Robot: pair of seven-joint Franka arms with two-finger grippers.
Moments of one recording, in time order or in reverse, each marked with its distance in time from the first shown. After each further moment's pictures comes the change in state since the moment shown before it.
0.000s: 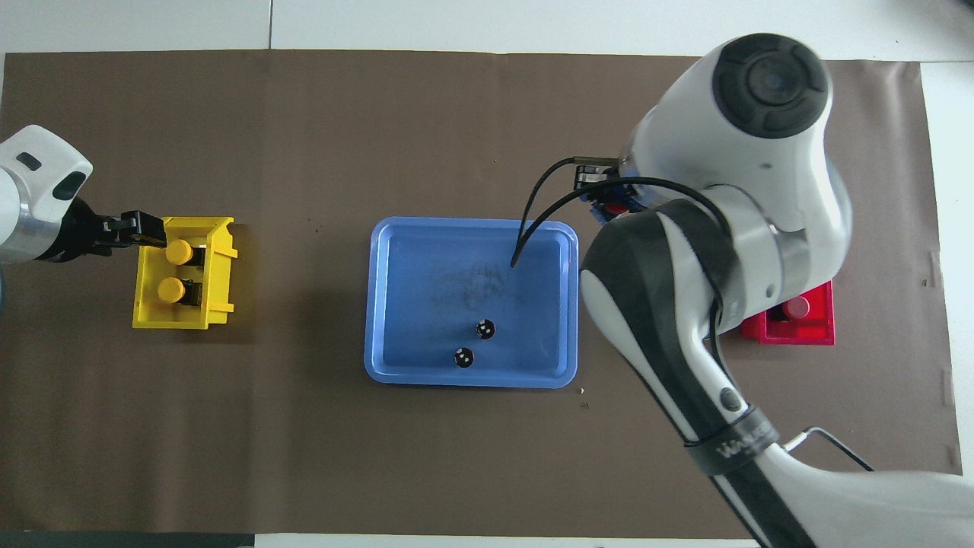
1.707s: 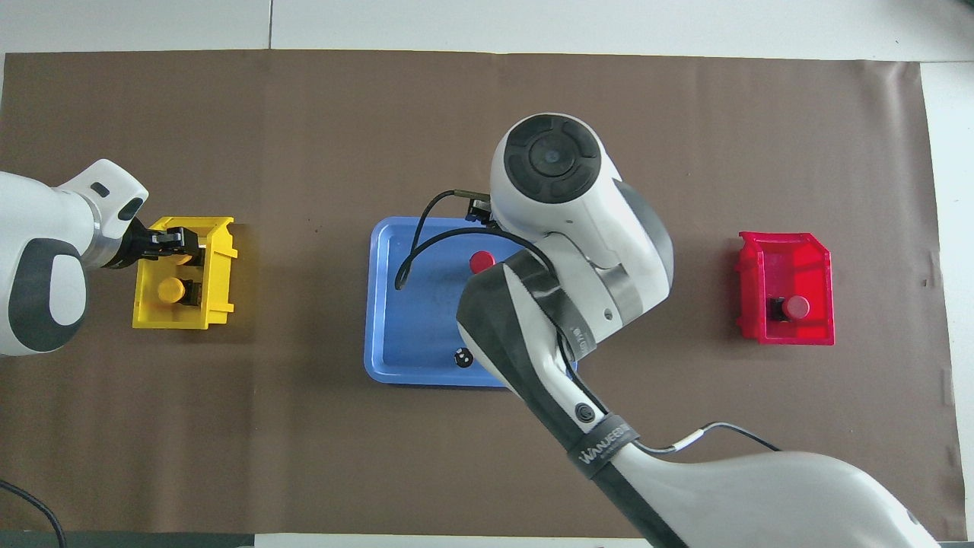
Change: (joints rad) left arm 0.032 0.120 0.000 -0.121 0.000 0.251 0.060; right arm 0.033 0.033 -0.034 0.018 -0.003 -0.015 0.060
